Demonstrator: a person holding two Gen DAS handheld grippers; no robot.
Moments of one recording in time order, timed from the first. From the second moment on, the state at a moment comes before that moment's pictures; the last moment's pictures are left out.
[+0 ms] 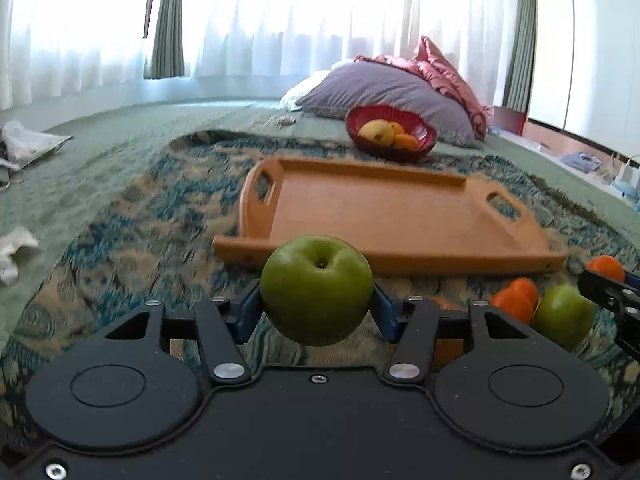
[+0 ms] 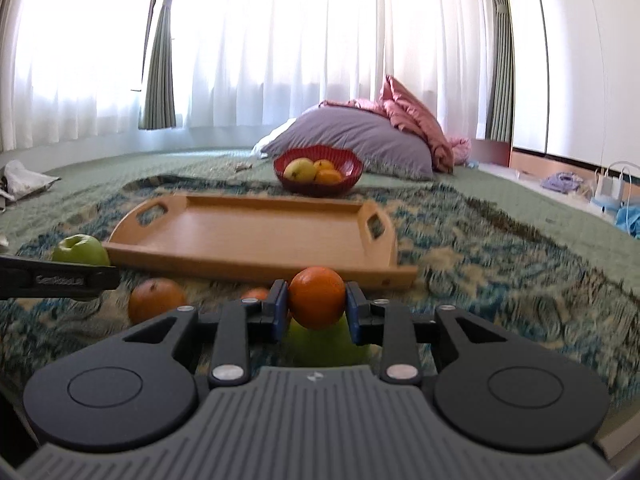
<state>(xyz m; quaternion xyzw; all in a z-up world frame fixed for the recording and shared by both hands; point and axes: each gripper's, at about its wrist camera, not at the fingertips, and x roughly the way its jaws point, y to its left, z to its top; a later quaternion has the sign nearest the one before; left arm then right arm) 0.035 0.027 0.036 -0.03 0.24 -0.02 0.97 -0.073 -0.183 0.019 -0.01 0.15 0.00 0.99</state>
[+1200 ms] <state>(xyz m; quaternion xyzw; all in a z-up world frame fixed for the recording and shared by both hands) 0.245 0.028 0.055 -0.05 0.38 -0.05 0.92 0.188 -0.237 0.033 0.09 0.39 0.06 0.91</state>
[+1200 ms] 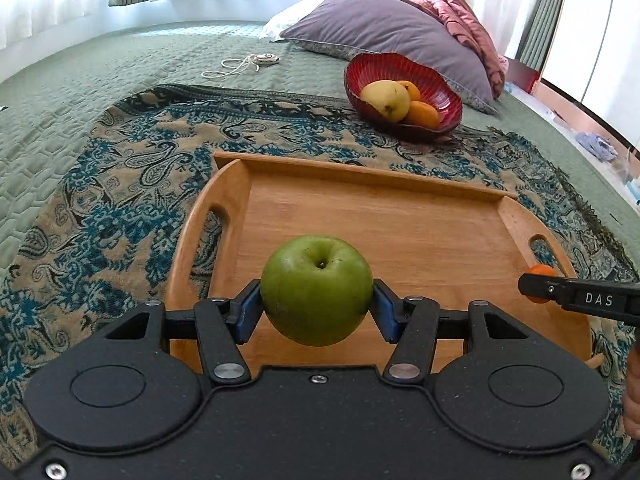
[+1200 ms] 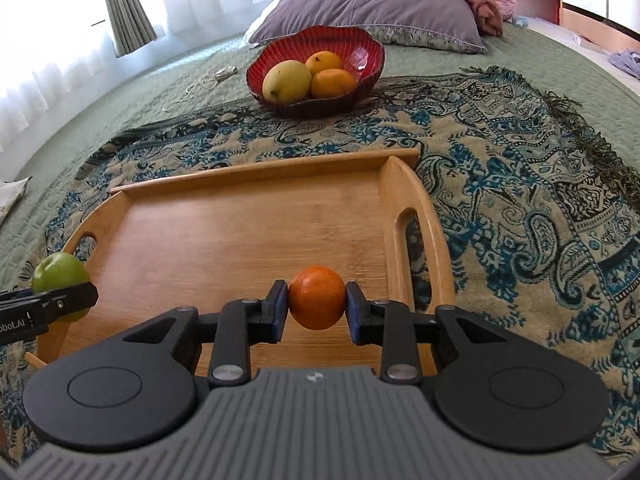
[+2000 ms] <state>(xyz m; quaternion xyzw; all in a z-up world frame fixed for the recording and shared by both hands) 0.256 0.025 0.034 -0.05 0.37 -0.04 0.93 0.194 -0.235 0.018 0.08 0.39 0.06 0.92</state>
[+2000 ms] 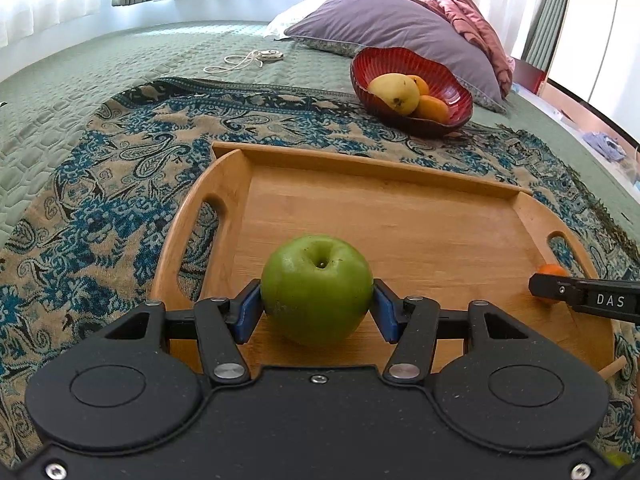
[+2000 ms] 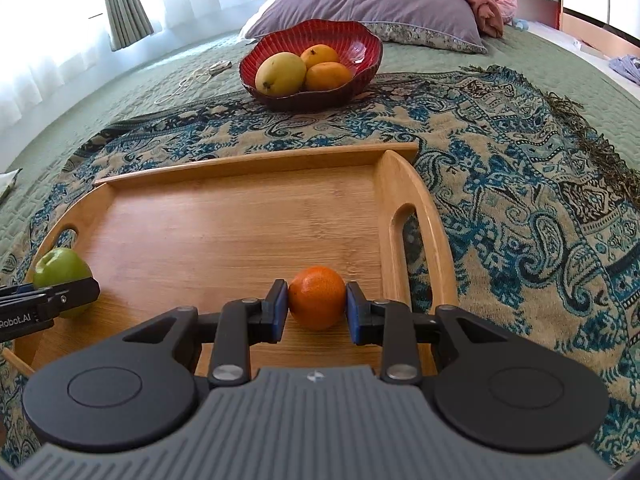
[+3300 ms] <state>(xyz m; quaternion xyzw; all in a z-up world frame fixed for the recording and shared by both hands) 0.172 0.029 0.054 -0.04 0.34 -0.05 0.94 0.102 -0.235 0.036 0.03 0.31 0.11 0.94</state>
